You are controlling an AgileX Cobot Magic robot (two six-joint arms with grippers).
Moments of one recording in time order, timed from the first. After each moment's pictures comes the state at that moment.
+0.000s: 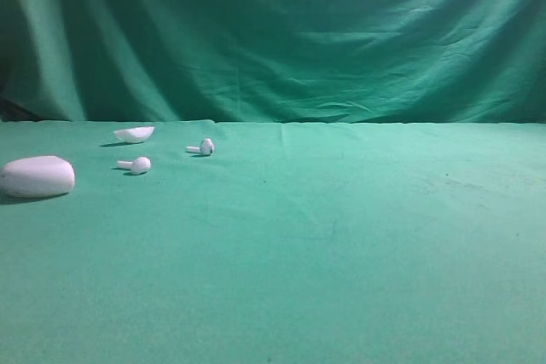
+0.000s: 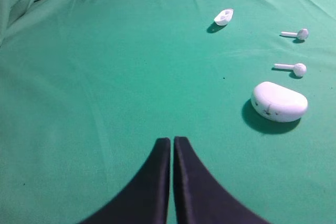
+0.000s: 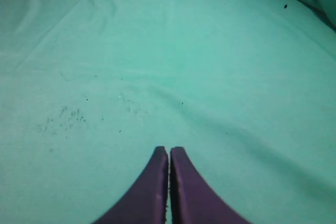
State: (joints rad) left arm -0.05 -0.01 0.02 0.00 0.36 0.08; right arm 0.10 -0.01 0.03 -0.05 0.41 0.00
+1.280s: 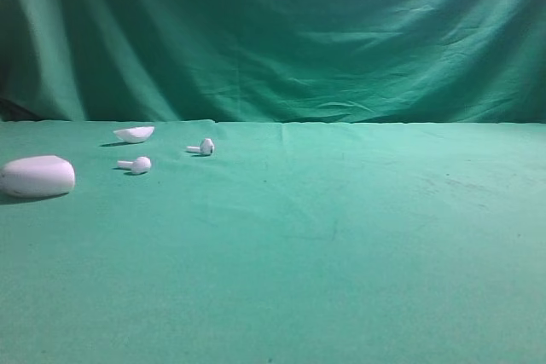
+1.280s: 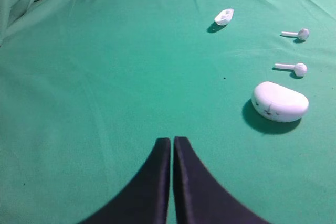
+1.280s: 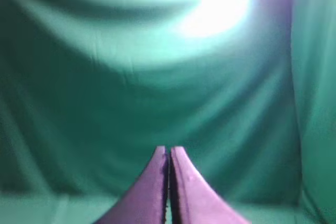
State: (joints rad) left arm -0.05 -0.01 0.02 0.00 0.36 0.08; right arm 0.10 0.04 -0.06 -0.06 -0.04 0.02
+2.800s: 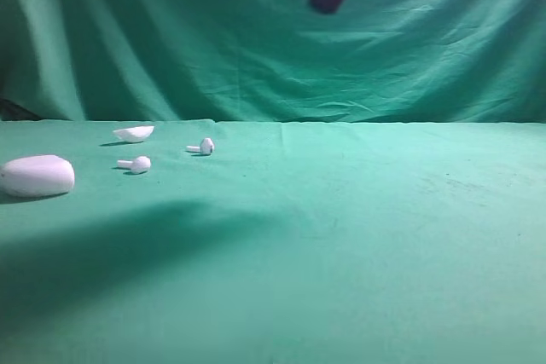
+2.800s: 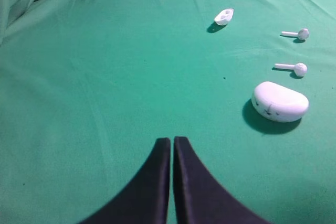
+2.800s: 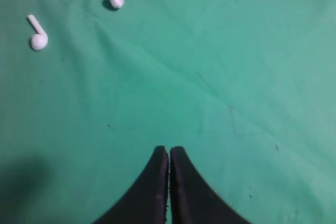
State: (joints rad) left arm -0.05 -0.01 0.02 0.00 0.36 0.08; right arm 0.54 1.72 -1.44 0.07 0.91 -0.18
